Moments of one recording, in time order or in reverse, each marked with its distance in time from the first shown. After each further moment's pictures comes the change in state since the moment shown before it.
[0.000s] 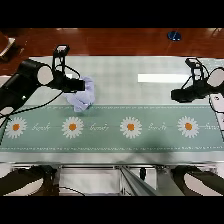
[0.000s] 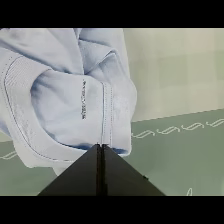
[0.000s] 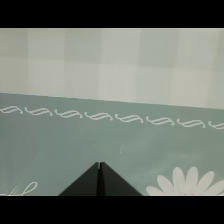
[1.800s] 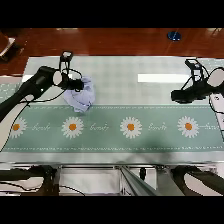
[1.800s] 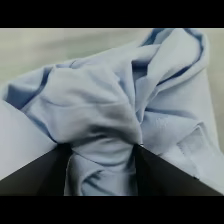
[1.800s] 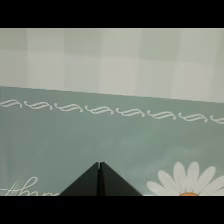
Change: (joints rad) left arm 0.101 -0.272 0.002 0.058 0.248 0.124; right arm 0.000 0.000 0.000 0.000 0.020 -0.001
